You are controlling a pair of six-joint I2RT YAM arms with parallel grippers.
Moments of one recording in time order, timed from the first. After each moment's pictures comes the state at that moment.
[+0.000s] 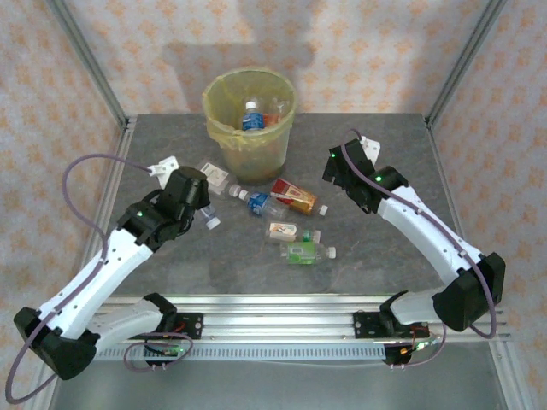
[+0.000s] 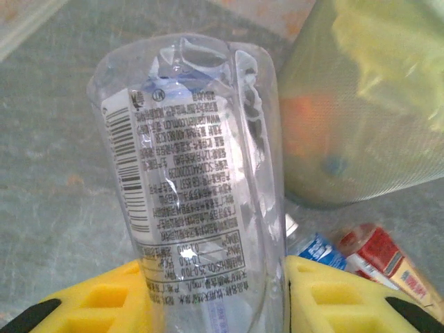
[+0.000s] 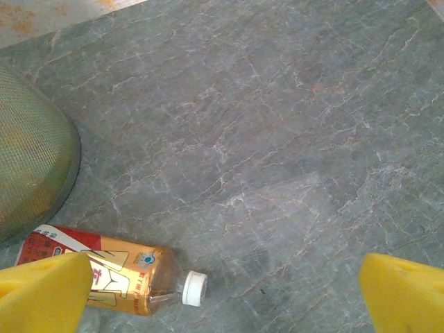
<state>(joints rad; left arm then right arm) -0.52 1.02 1.12 -0.86 -0.56 -0.83 0.53 1.34 1.28 -0.83 0.49 0.70</state>
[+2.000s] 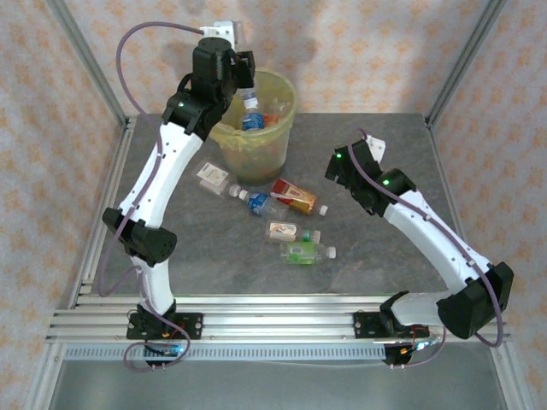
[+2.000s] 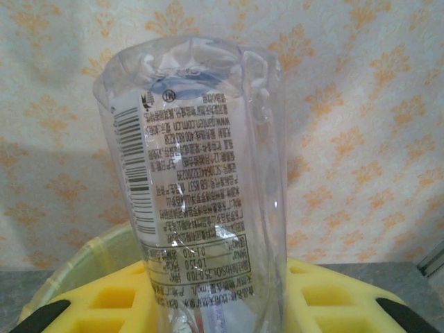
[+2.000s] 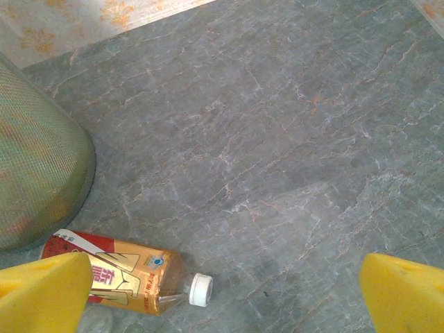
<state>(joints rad) -0.40 1.92 2.34 -0.62 -0.29 -0.26 0.53 1.29 1.28 -0.83 0.49 0.70</state>
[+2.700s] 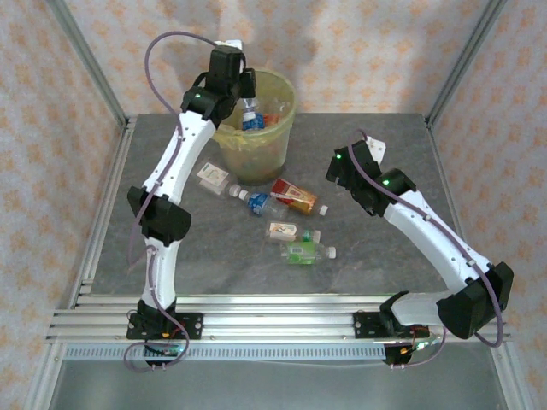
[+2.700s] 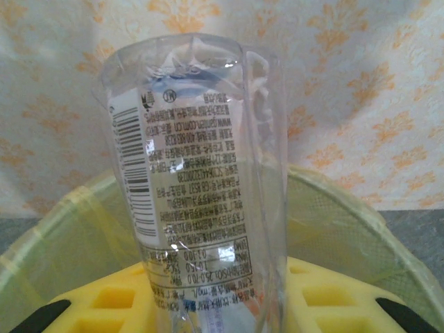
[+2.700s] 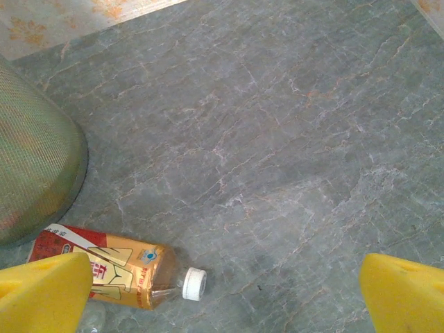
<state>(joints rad) -0.33 2.16 2.47 -0.74 -0.23 -0.26 0.53 1.29 1.28 -0.86 0.49 0.70</state>
